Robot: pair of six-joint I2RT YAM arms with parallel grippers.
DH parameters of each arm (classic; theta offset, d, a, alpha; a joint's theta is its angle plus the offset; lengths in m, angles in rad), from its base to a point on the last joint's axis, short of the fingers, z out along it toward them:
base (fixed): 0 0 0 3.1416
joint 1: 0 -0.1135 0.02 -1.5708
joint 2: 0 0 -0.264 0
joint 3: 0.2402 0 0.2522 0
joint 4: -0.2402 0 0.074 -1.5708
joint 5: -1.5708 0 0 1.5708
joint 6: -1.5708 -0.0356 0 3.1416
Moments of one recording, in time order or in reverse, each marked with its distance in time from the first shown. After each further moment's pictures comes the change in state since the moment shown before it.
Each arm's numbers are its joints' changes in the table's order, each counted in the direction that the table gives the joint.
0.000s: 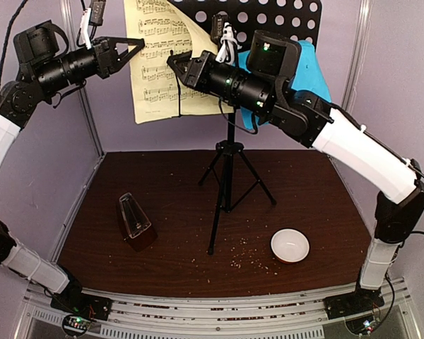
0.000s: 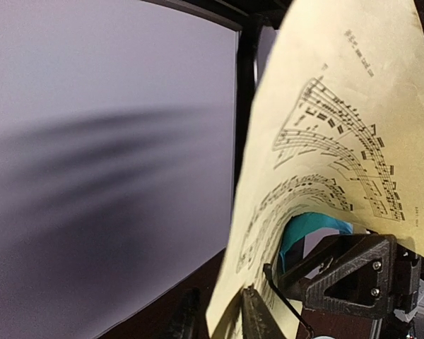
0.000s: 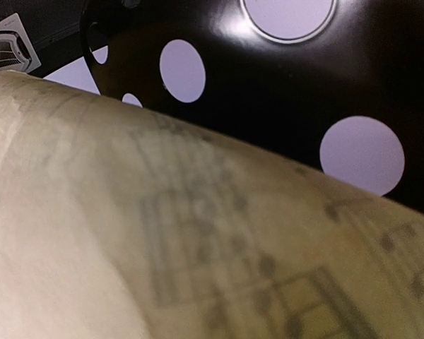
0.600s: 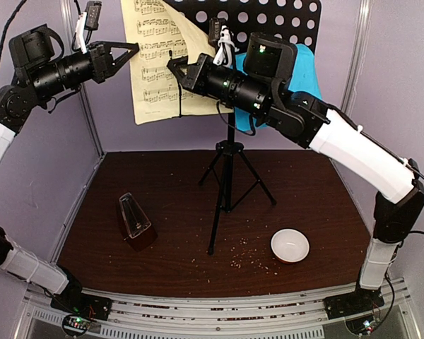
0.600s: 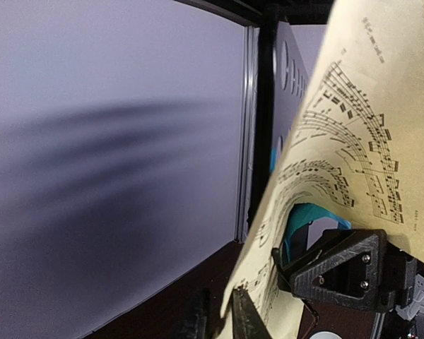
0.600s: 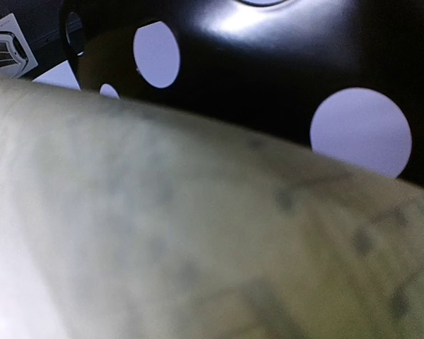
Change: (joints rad) left arm 0.000 0.045 -0.046 -0.020 0.034 0.003; right arm 0.003 -0.012 0.000 -0.001 0.000 -0.007
